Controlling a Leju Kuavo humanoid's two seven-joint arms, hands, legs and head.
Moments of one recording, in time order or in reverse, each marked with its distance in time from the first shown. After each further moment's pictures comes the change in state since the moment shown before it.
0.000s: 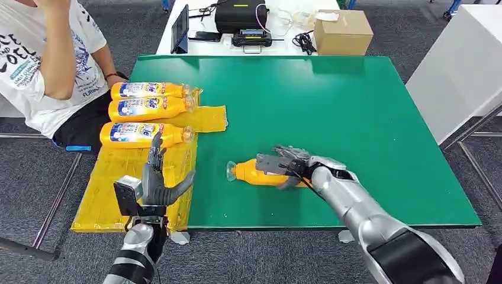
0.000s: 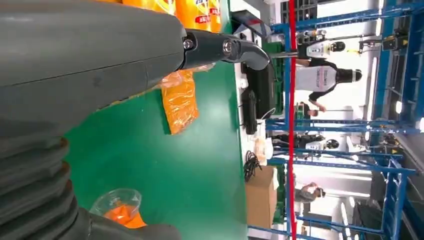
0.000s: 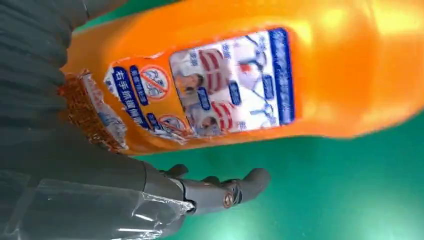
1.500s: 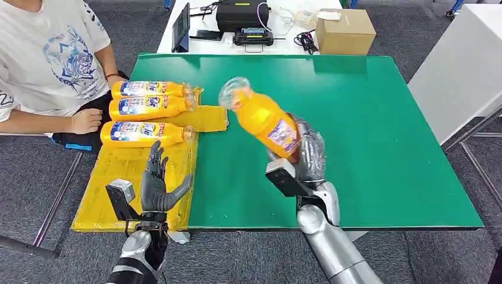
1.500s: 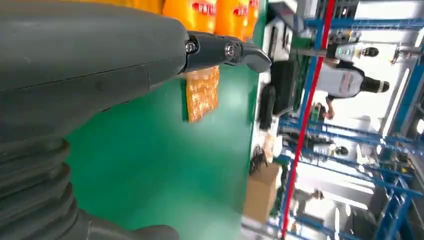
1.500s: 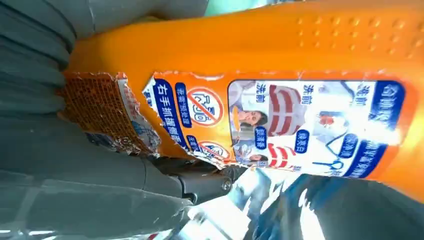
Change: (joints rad) left arm 0.048 -0.007 0.002 -0.037 0.143 -0.064 0.079; right arm 0.479 0.116 -0.250 -0.729 -0.121 -0.940 -0.306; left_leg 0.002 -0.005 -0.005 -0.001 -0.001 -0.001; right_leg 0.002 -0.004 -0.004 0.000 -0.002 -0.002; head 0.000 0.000
